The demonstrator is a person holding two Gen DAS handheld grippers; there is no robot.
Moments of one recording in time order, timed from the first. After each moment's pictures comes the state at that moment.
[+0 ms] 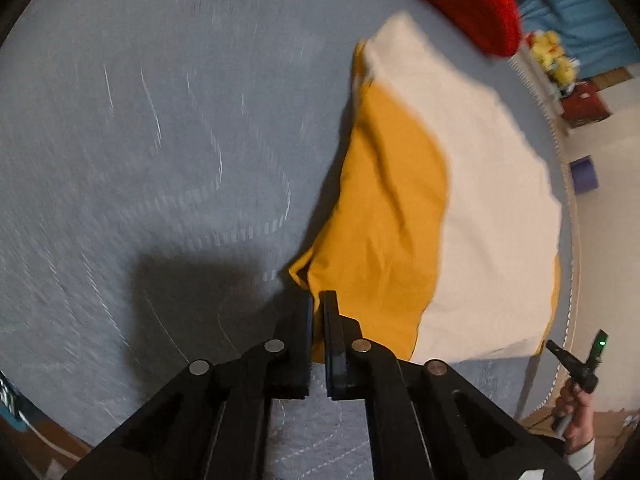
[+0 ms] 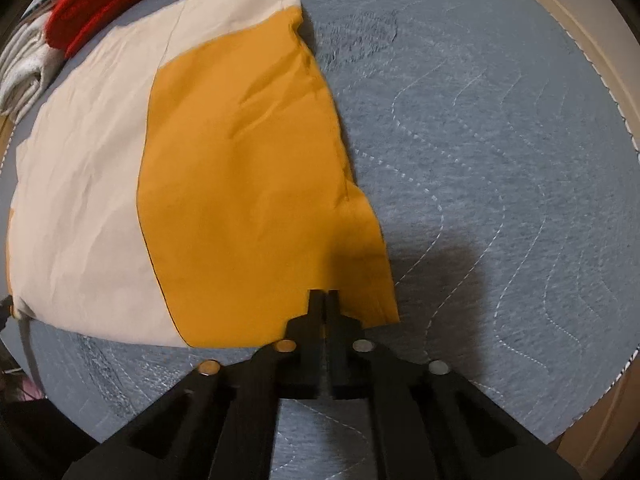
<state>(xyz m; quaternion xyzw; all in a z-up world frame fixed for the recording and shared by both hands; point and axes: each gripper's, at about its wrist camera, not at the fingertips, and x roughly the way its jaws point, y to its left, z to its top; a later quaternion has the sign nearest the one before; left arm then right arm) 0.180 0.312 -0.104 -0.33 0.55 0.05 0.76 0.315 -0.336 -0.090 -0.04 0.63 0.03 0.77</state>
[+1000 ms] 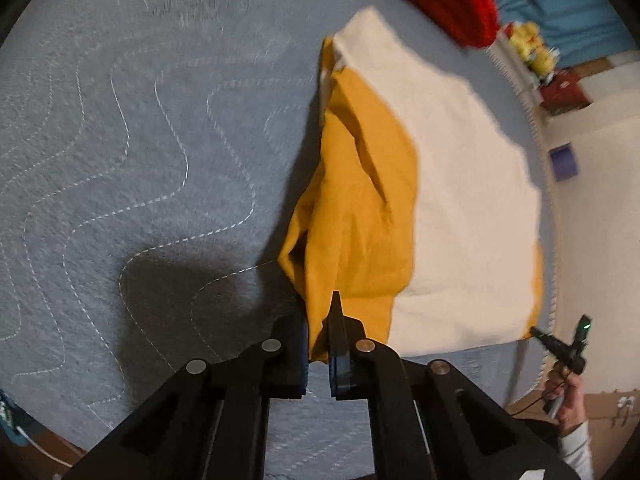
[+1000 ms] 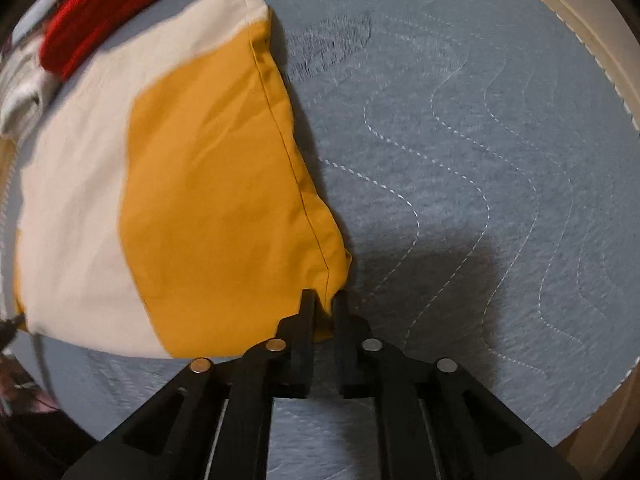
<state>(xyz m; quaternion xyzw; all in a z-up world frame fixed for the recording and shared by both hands) 0.196 0.295 -0.102 -0.35 0.56 0.00 0.75 0.326 -0.364 -0.082 0.01 0.64 0.03 0.77</state>
